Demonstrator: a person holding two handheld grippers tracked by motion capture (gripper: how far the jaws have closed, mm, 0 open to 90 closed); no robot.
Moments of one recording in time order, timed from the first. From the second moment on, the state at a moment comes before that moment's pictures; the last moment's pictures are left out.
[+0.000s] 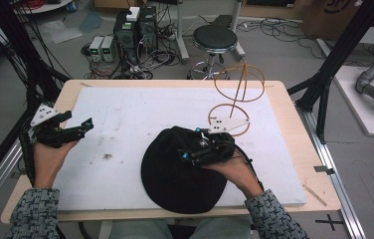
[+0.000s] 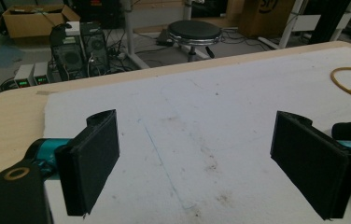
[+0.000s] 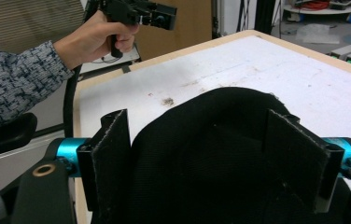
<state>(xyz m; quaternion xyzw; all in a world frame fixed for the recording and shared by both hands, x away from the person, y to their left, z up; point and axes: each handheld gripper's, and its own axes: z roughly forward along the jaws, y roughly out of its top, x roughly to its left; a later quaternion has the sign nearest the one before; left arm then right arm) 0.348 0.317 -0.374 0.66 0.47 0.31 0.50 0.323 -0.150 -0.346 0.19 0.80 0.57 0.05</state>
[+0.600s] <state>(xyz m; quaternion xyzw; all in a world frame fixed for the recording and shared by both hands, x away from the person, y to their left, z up) 0.348 0.317 -0.374 0.66 0.47 0.31 0.50 0.321 -0.145 -0.348 0.18 0.81 0.56 0.03</state>
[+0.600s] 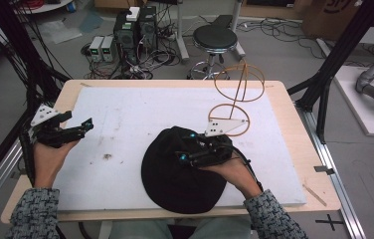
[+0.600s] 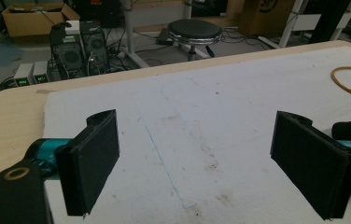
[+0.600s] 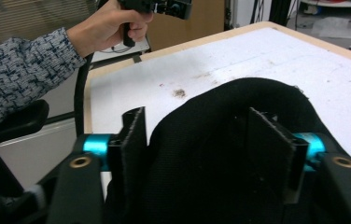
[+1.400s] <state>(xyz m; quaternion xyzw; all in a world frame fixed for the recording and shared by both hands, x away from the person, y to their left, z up) 0.347 0.320 -0.373 0.66 0.47 0.32 0.50 0.315 -0.149 -0.344 0.19 0.81 0.55 0.05</state>
